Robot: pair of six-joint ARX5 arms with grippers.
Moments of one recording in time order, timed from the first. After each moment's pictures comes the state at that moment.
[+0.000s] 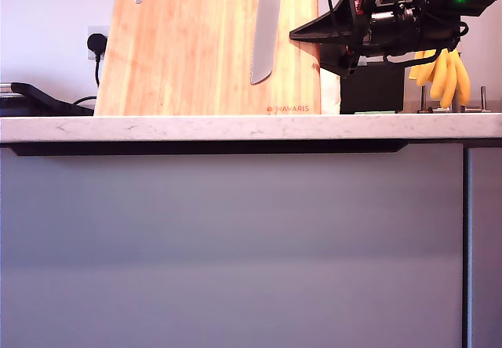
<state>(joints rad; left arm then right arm) -0.03 2.02 2.26 -0.19 1.05 -0.25 0.14 1.92 1.52 -0.01 -1.33 -0.16</state>
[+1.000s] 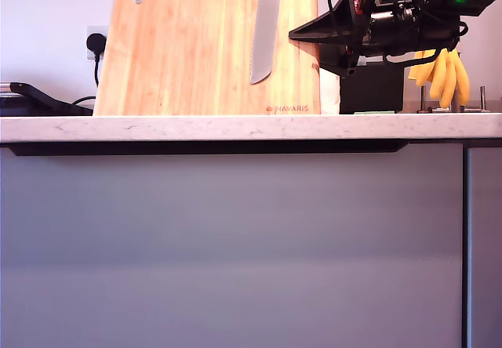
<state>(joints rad) -0.05 2.06 2.26 -0.01 1.11 -0.36 0.15 1.92 1.52 -0.01 -1.33 -0.16</state>
